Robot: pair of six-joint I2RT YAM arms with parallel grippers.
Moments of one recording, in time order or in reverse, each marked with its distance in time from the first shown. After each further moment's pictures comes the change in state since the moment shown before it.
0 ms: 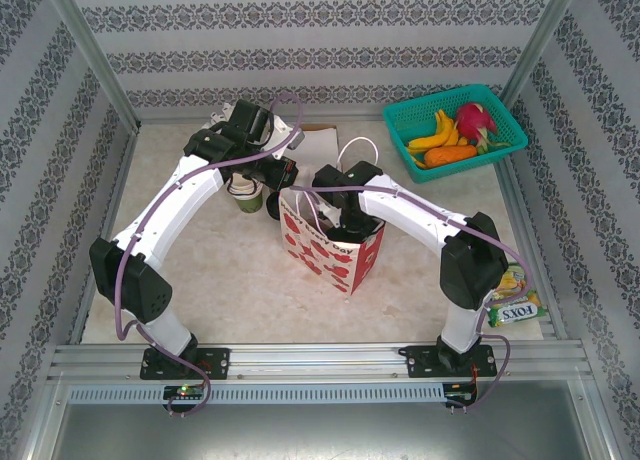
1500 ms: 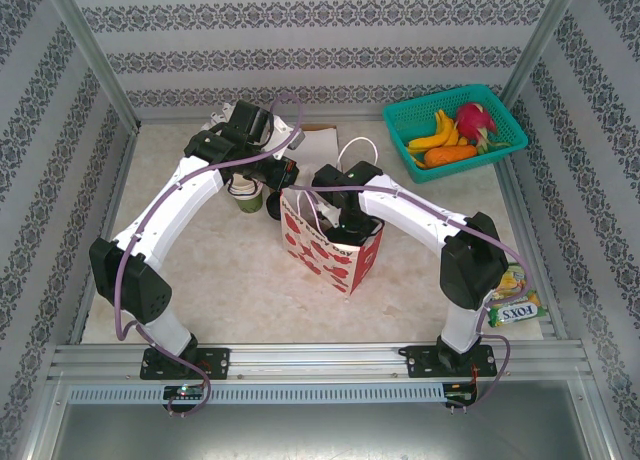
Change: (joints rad) left arm 0.000 -0.005 -0.020 0.029 0.012 0.000; right arm 0.000 0.000 -0.003 0.020 -0.023 -0.007
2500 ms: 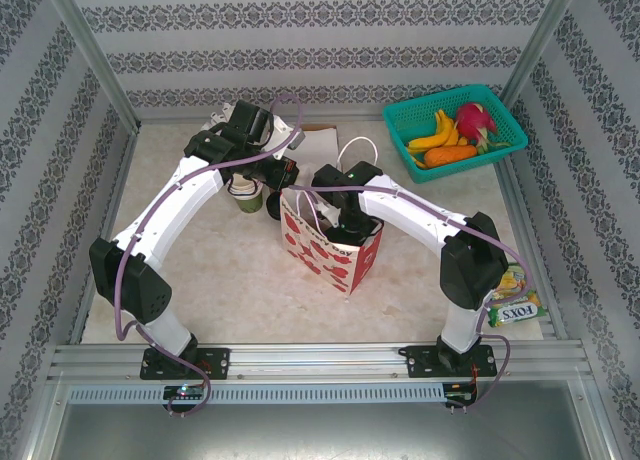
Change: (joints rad) left arm 0.000 0.000 0.000 0.000 0.003 0.000; right arm 0.000 0.000 -0.002 0.008 0.000 0.000
